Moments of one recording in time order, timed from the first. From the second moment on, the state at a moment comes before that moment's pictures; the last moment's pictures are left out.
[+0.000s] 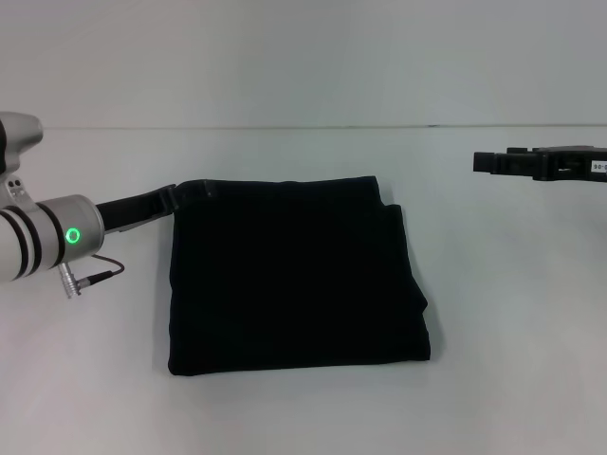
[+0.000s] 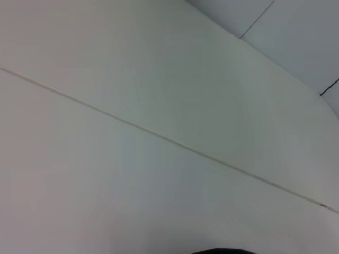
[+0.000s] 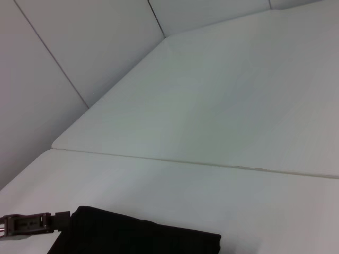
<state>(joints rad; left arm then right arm) -0.70 -2.09 0.64 0.45 2.02 0.81 -2.06 0.71 1.97 -0.60 -0.64 -2.16 -1.26 1.94</state>
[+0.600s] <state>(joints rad) -0.71 -2.10 0.72 0.45 2.04 0.80 -2.05 0.72 1.97 -0.60 -0.65 -2.16 -1.26 1.94</state>
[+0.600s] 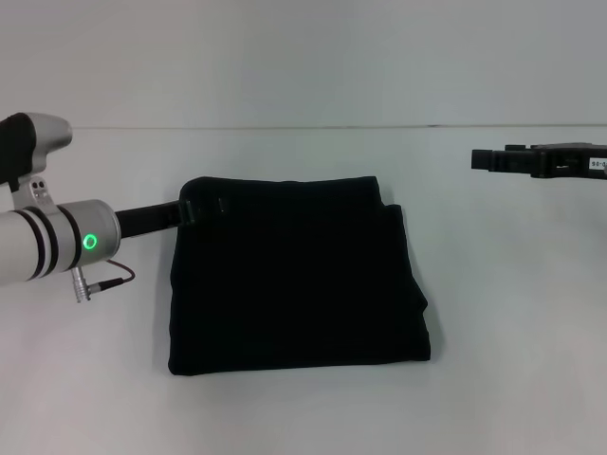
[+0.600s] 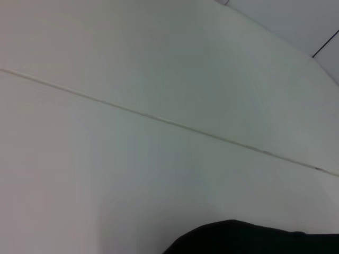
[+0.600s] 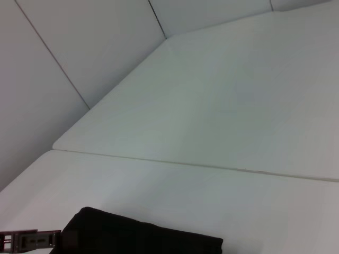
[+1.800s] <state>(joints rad) -0.75 -2.09 0.73 0.47 2.04 0.80 -2.05 0.73 1.98 -0.60 -0.65 -2.16 -1.25 1.93</state>
